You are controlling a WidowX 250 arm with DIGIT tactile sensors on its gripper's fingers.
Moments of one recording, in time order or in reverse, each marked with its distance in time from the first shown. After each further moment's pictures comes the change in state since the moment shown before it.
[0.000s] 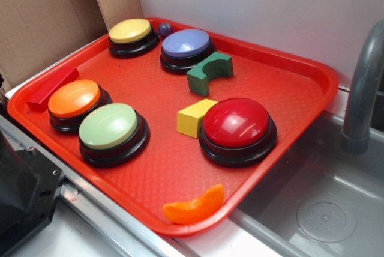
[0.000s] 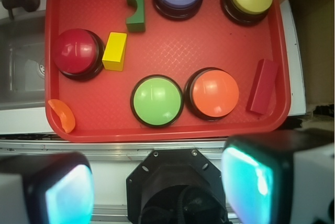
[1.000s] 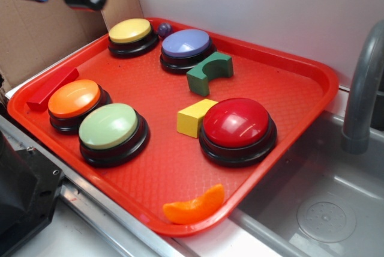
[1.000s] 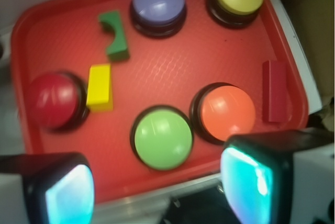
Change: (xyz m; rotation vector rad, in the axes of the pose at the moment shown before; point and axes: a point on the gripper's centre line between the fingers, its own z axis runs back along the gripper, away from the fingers) arm 0.049 -0.008 -0.061 0.053 -0.094 0.292
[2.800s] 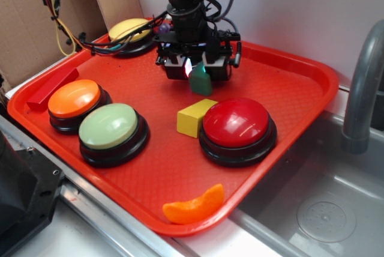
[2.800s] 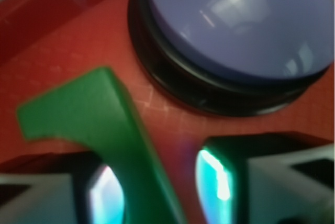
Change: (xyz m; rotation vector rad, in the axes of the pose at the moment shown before) arm 0.098 -0.038 -0.170 0.032 0.015 0.227
